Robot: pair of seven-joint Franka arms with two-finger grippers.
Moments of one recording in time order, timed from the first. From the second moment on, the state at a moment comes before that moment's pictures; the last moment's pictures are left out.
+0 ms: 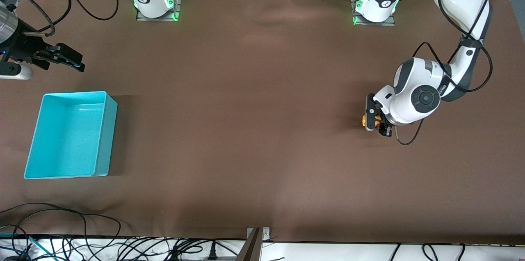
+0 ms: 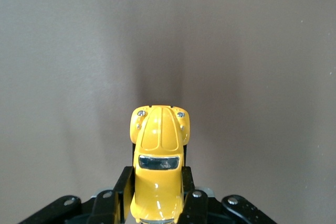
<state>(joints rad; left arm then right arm) 0.01 0.47 -0.17 -1.94 0.16 2.26 1.36 -0.02 0.02 0.07 -1.58 0.00 1.59 0.11</state>
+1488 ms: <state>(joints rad) 0.31 0.54 -0.16 -1.94 0.21 2.35 1.64 -0.02 0.02 0.07 -1.59 0.00 1.61 0.11</state>
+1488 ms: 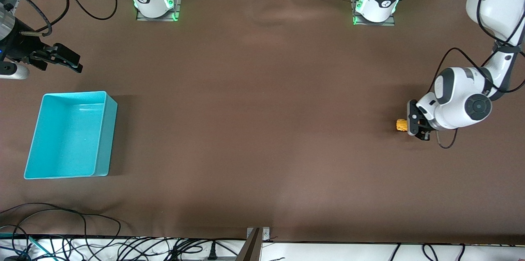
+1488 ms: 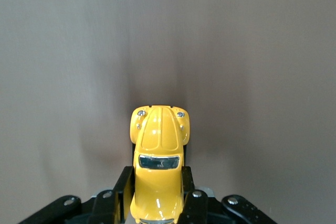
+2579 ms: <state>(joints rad) 0.45 0.55 -0.16 -1.92 0.28 2.34 1.70 -0.02 0.02 0.07 -1.60 0.00 1.62 0.11</state>
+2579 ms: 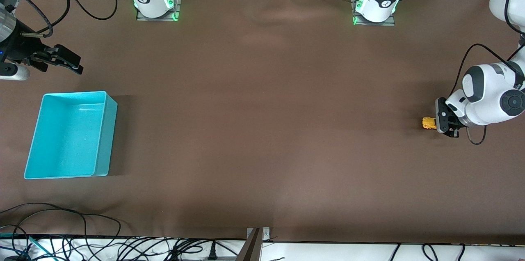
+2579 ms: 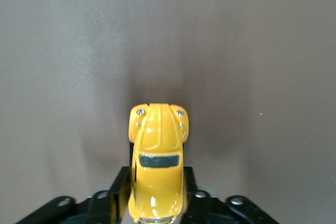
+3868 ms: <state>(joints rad) 0.44 0.50 -0.27 -1.46 0.23 1.62 1.48 -0.02 0.04 0.07 -1.63 0.00 1.64 0.10</state>
